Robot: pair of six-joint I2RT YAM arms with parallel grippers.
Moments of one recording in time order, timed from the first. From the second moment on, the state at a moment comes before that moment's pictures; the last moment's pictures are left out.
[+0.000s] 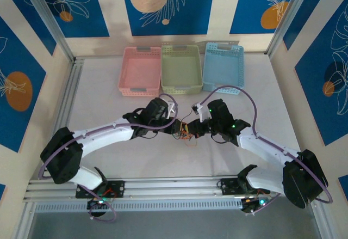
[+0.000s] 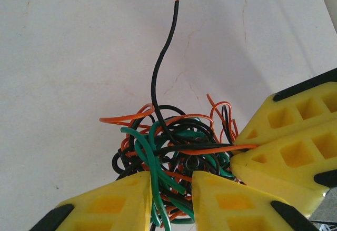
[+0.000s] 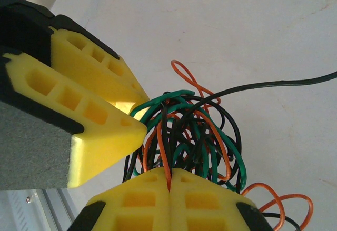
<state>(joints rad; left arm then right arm) -0.86 1.47 0.93 -0.23 0.21 -0.58 0.58 1.14 0.62 -0.22 -0.47 0.31</state>
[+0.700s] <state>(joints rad) -0.86 1.39 0.88 -0.24 0.13 -0.57 0.58 1.14 0.62 -0.20 -0.47 0.31</state>
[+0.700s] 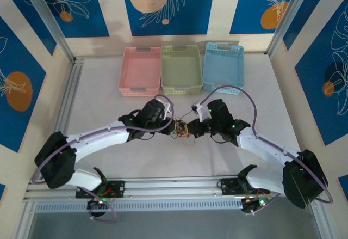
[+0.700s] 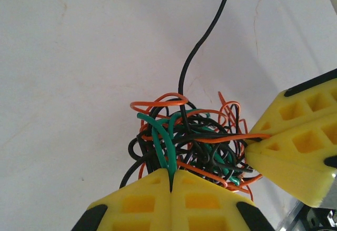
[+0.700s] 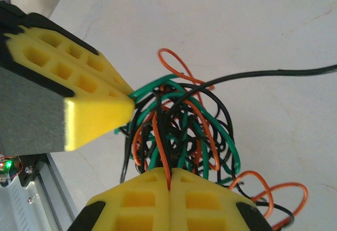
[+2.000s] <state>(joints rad) -0.50 0.82 0.84 -0.68 0.01 -0.38 0.58 1.14 0.62 -0.19 -0.47 0.31</state>
